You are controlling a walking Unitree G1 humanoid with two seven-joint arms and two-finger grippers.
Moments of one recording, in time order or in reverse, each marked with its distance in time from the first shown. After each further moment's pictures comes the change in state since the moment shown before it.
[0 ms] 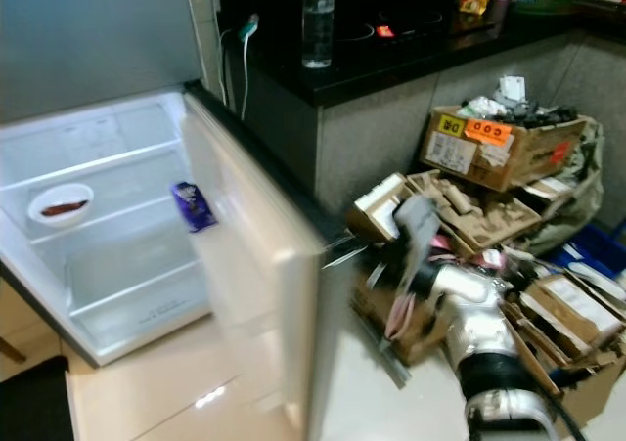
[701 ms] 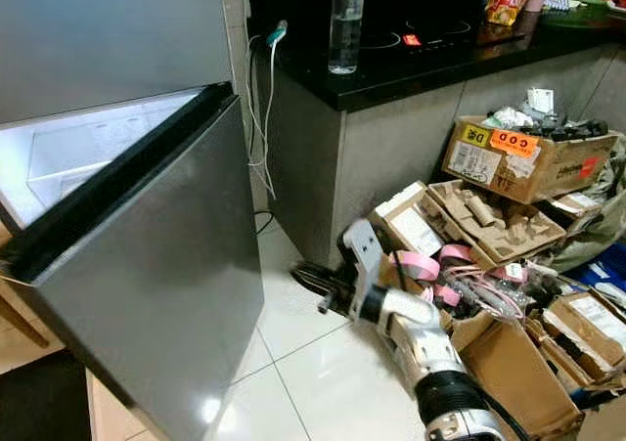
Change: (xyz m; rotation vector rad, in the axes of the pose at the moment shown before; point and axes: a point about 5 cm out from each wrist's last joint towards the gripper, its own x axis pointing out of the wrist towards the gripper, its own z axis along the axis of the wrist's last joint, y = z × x) left arm -0.002 0.001 -0.010 -0.006 0.023 0.004; right arm -0.008 -0.011 -0.058 0.180 0.137 -0.486
